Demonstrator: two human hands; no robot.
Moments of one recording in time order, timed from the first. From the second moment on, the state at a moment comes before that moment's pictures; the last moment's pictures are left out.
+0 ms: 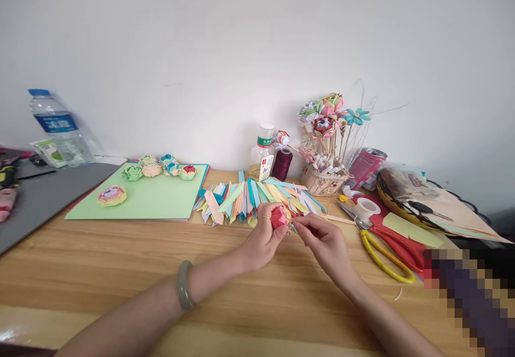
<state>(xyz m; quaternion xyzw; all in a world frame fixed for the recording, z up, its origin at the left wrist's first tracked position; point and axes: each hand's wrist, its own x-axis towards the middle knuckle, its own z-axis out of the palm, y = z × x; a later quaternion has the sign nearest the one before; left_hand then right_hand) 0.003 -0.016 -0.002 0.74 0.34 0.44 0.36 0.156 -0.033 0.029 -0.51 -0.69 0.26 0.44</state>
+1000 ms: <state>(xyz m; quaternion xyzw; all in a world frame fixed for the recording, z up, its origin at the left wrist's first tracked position) -0.001 -0.018 0.007 0.72 0.32 0.42 0.45 0.160 -0.023 0.034 -0.50 -0.52 0.58 0.39</state>
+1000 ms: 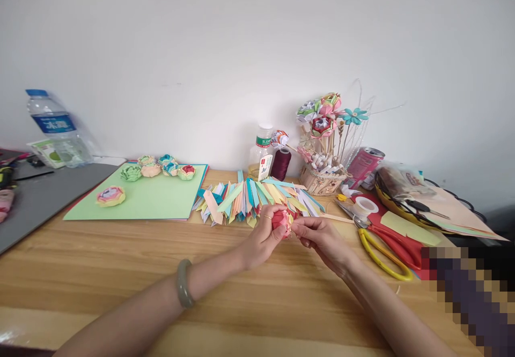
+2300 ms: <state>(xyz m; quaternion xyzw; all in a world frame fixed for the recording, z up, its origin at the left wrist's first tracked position) 0.004 -0.017 -0.006 0.75 0.35 0.45 0.33 0.157 -0.022 0.028 -0.51 -0.60 0.48 0.39</state>
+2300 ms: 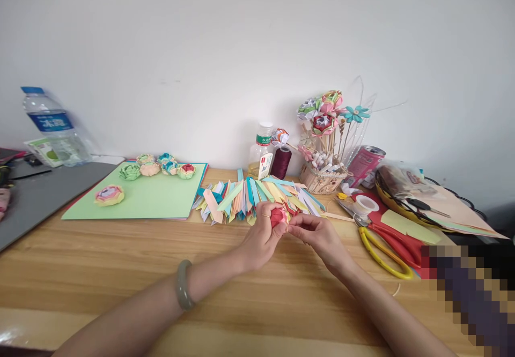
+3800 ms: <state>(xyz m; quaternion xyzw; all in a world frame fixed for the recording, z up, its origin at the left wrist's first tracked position) 0.005 -0.019 0.002 0.70 0.38 0.41 0.45 0.161 -0.019 0.024 -0.49 -0.60 0.53 0.35</state>
